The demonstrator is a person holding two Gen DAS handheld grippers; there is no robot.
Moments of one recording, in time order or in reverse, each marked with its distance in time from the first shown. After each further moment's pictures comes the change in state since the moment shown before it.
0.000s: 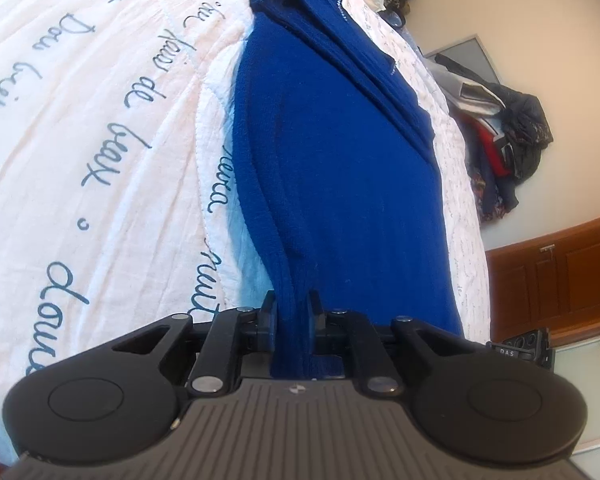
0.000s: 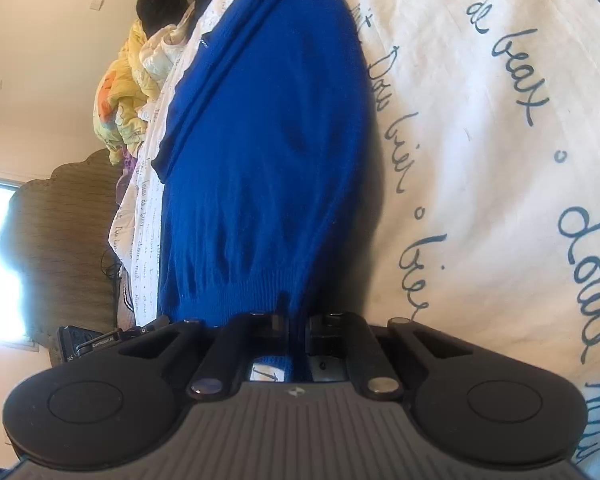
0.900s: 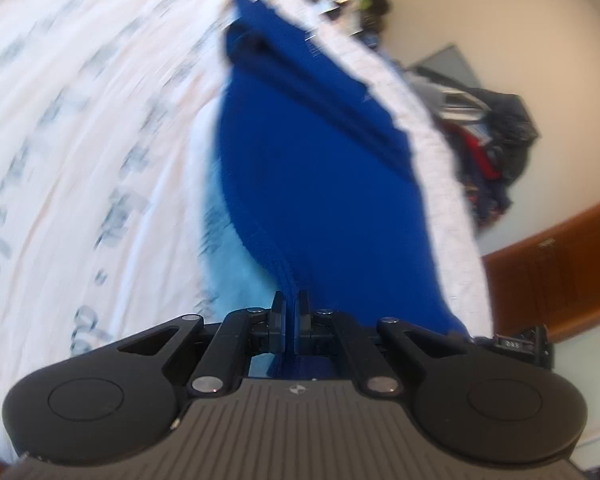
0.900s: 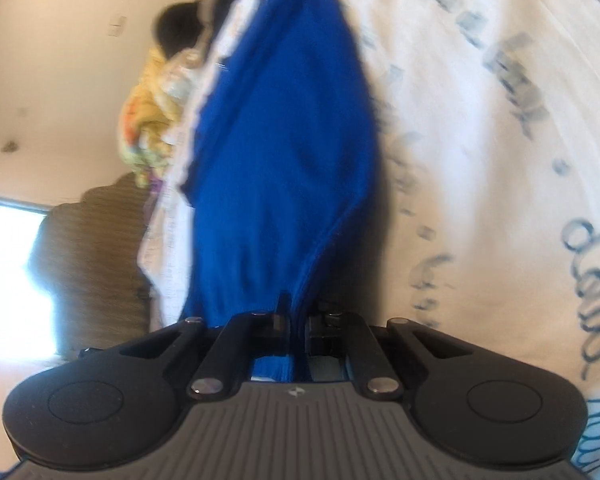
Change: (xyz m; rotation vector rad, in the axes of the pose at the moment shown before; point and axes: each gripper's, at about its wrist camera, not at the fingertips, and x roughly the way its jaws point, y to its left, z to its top) left arm -0.036 -0.018 0.011 0.119 -0.100 -0.007; right arm -0.015 -0.007 0.002 0.023 -0.076 0.157
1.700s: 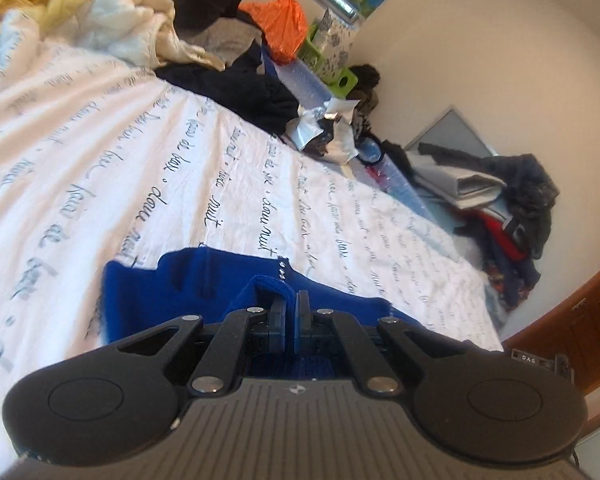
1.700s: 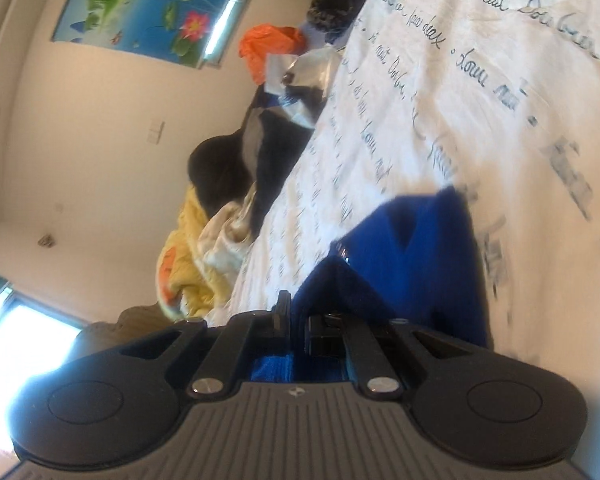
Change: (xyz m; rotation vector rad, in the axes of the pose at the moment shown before) left arm 0.183 -0.039 0.323 0.097 -0.231 0.073; right arm 0.149 0.024 0.345 0.035 -0.307 0.071
